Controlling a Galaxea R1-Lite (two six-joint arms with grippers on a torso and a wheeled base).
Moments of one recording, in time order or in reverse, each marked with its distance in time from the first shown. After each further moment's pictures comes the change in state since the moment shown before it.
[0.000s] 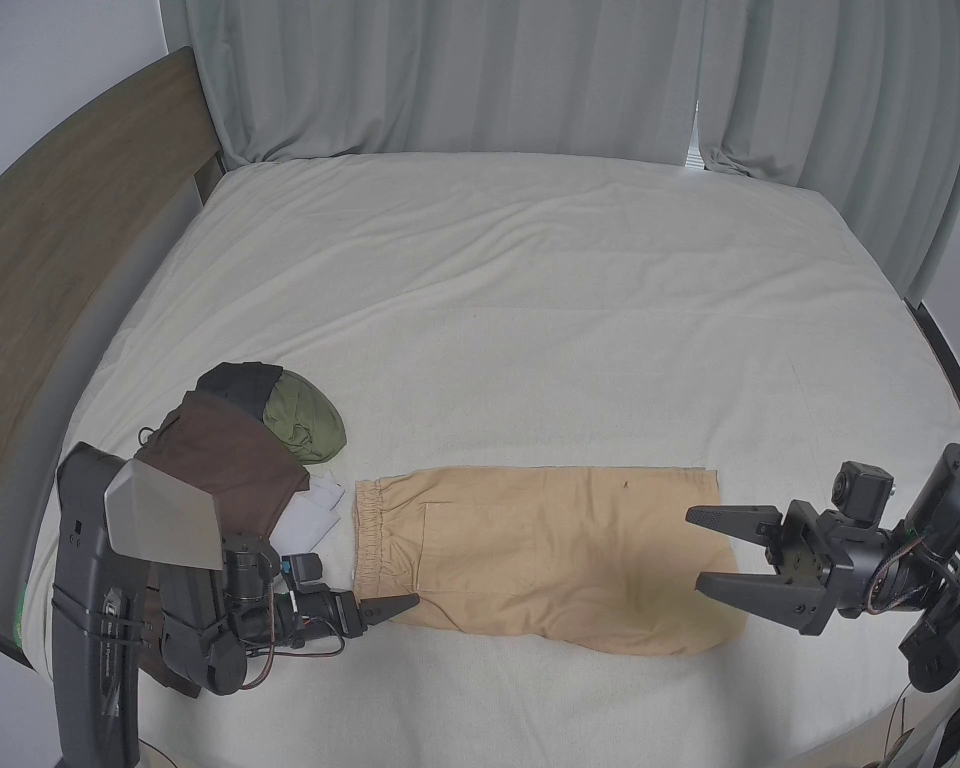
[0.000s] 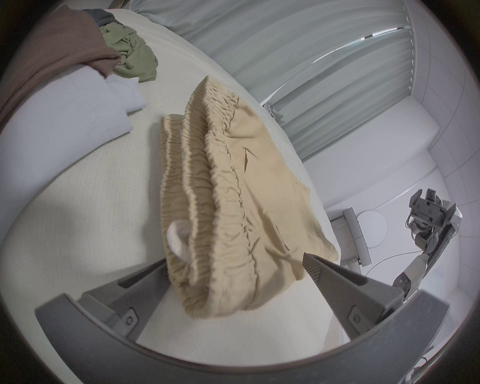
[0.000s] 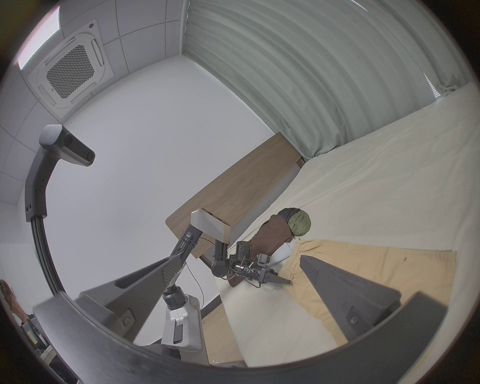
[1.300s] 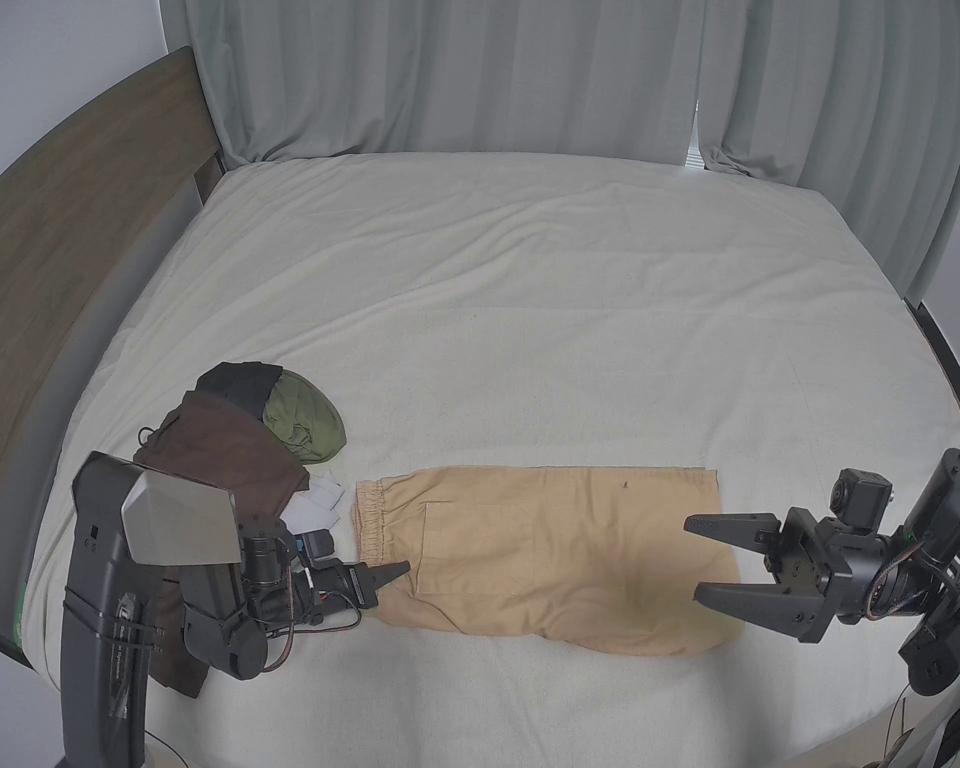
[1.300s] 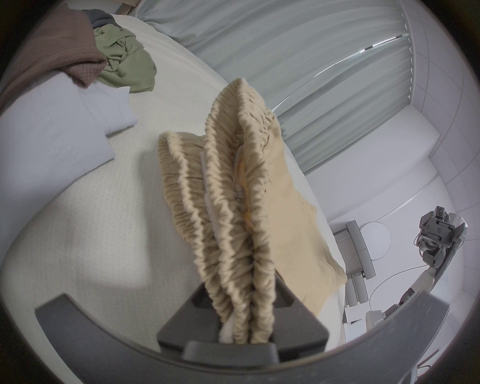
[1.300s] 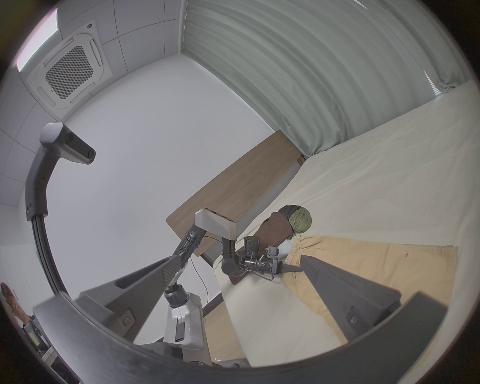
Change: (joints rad) left arm -0.020 0.047 -0.164 0.002 0.061 -0.087; right arm 0.010 0.000 0.014 -0.001 0.000 -0.003
